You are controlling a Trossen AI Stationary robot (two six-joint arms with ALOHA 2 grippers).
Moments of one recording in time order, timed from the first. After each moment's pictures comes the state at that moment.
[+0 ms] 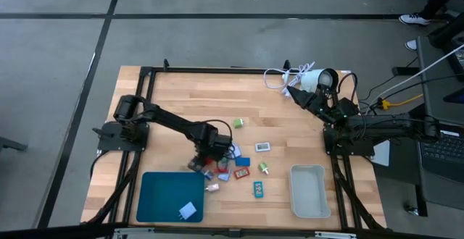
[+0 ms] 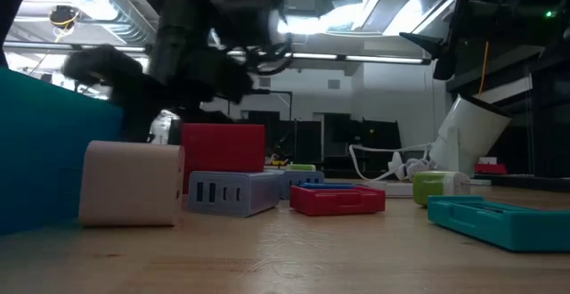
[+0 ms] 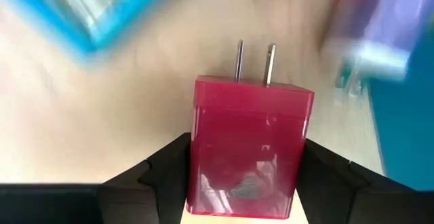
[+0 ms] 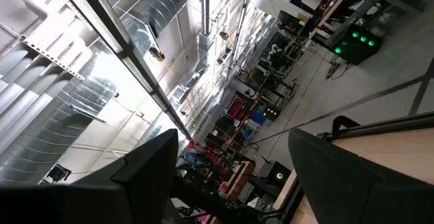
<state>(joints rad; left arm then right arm) -0.12 1.88 1.20 -0.86 0.17 0.26 -0.20 0.73 0.15 0.91 0.28 0.98</state>
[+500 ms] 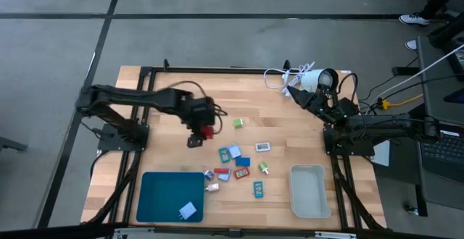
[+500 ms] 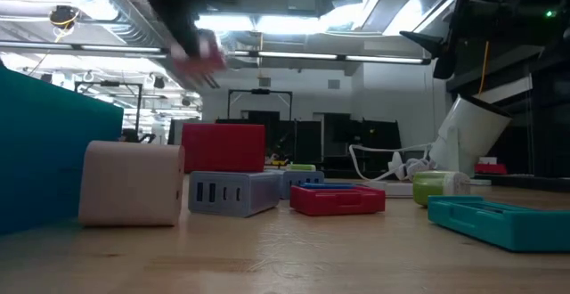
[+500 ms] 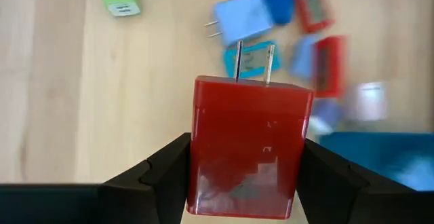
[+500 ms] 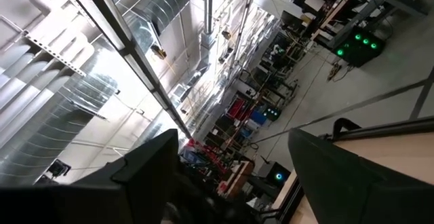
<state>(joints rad) 0.06 1.42 1.21 -0.94 0.17 -0.09 -0.20 0.73 0.15 0.92 0.27 0.96</state>
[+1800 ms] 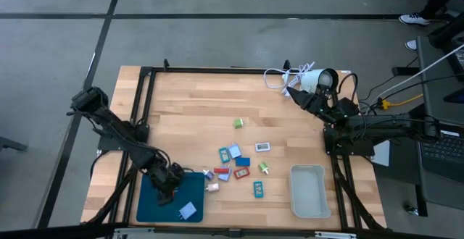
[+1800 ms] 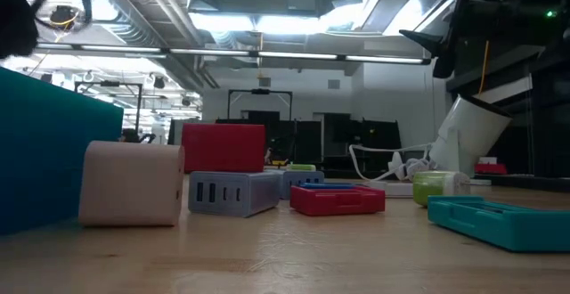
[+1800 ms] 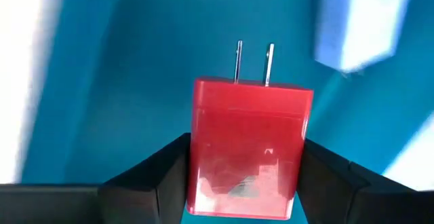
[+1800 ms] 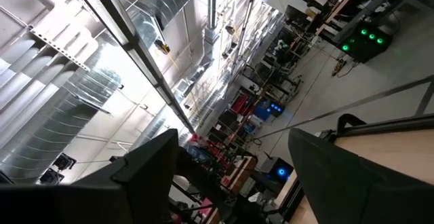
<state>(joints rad) -0.71 1.41 0.75 -0.55 0.27 -1.27 -0.20 0.73 0.15 0.92 0.24 0.96</state>
